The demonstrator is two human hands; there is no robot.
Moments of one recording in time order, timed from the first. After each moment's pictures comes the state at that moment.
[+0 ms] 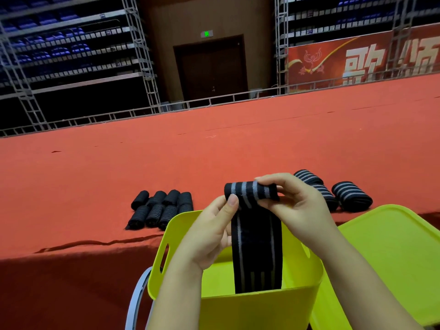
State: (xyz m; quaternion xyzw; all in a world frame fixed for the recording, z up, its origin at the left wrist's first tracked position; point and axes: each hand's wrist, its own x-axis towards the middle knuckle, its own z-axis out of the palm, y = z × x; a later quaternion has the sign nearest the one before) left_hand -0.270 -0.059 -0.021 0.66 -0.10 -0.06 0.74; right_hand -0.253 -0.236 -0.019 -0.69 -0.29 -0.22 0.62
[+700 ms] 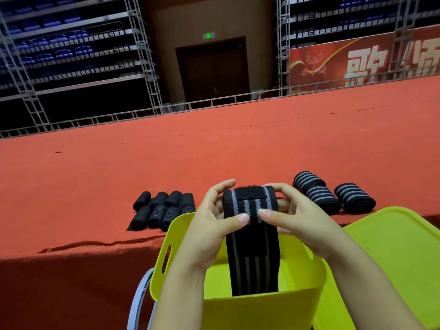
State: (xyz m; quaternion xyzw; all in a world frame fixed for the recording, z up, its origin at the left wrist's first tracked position) left_hand -0.263 -0.051 -0.026 0.65 -0.17 0.03 0.74; right_hand -0.255 -0.241 -0.017 -0.69 -0.20 0.05 0.69
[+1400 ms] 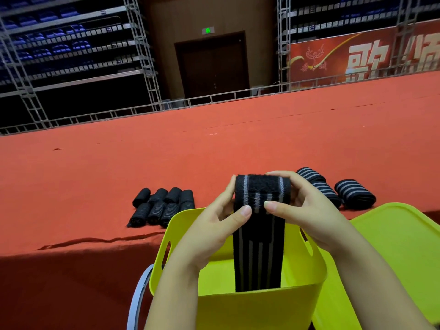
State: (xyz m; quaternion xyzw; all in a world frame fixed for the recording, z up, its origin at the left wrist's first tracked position) left_hand -0.269 -0.050 -0.023 0.74 -0.19 -0.02 0.65; right_hand -0.253 -0.248 -0.015 -0.64 -0.24 -0.01 0.73
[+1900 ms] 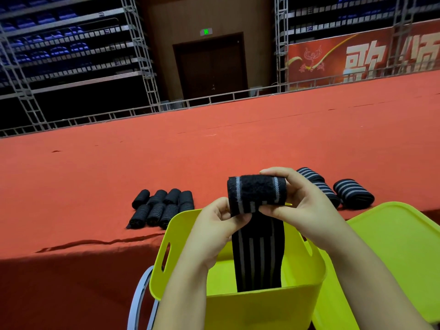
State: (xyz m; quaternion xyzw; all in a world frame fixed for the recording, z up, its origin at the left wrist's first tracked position) left_hand -0.266 -0.060 -0.032 0.73 -0.07 0.01 0.68; right_hand -0.259 -0.244 -0.011 -0.68 -0.30 -0.11 0.66
